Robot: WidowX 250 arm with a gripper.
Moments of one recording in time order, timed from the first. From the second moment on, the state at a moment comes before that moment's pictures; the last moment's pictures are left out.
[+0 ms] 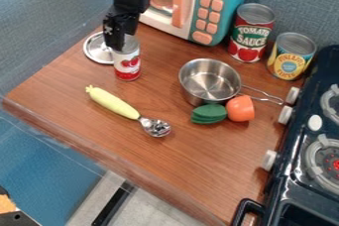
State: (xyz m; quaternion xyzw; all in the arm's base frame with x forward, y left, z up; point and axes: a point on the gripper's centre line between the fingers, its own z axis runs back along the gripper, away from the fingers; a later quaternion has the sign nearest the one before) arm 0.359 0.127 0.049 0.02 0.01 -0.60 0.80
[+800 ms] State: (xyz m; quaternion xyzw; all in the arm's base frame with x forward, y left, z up) arm 0.344 0.131 0.055 -0.02 0.01 -0.58 0.81
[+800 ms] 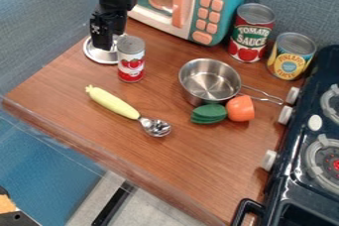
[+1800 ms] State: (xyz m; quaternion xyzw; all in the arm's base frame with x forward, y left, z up) arm 0.352 0.105 0.032 -0.04 -0.02 -0.59 0.81
